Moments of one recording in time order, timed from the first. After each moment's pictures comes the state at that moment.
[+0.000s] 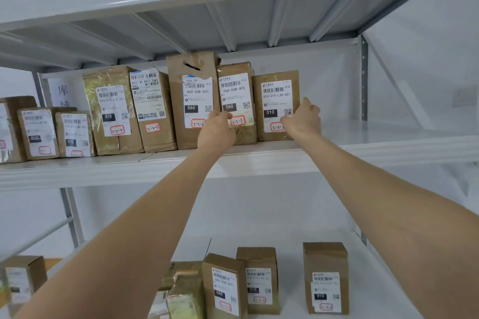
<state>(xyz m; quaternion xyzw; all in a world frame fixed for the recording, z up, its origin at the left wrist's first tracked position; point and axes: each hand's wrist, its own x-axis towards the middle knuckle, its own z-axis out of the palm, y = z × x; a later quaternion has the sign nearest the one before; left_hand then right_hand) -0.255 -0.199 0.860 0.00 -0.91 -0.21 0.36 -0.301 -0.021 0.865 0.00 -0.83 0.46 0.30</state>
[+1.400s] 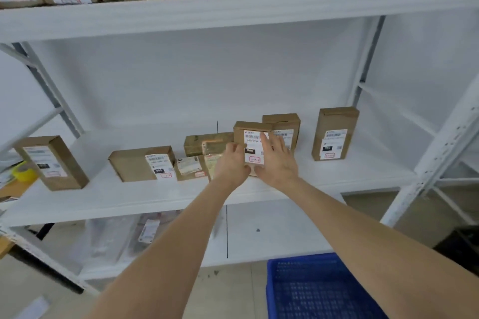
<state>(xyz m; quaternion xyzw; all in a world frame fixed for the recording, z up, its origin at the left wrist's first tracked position) -0.137 -0.320 0.526 -0.04 -0.98 -0.21 0.05 -0.140 -0.192 0.527 0.07 -0.98 0.18 0.06</state>
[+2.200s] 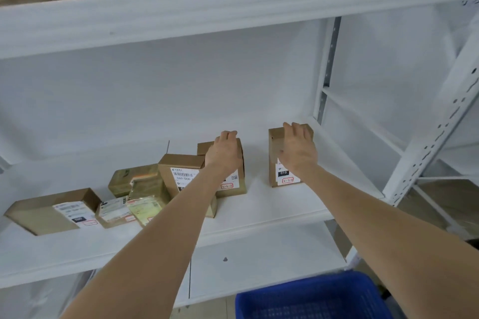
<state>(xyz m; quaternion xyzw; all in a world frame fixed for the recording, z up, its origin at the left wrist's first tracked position) -0.298 -0.153 0.549 -0.07 -0.99 -0.12 0.03 -0.295 0.026 0.531 -0.04 -0.98 0.16 0.11</state>
